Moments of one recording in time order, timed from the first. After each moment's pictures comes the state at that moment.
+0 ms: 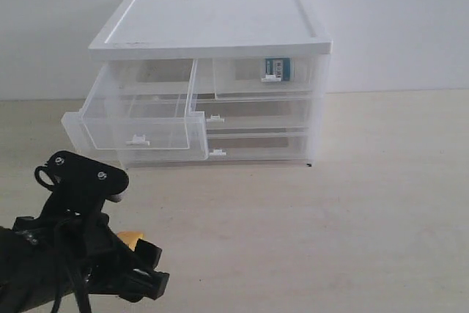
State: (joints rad) left arm -0.86 1.49 -0.50 -1.57 -0.38 1.26; right arm 0.14 0.01 0.00 -0.04 0.33 -0.01
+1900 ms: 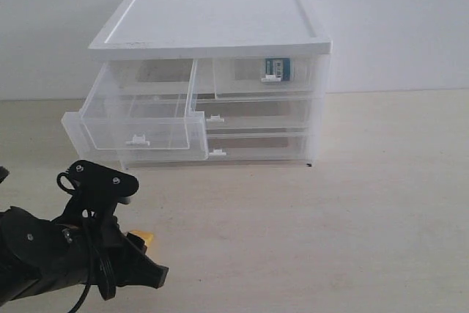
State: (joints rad) left arm -0.70 1.71 -0.54 -1.17 -0.31 0.94; right arm 0.14 0.01 0.00 -0.04 0.33 -0.01
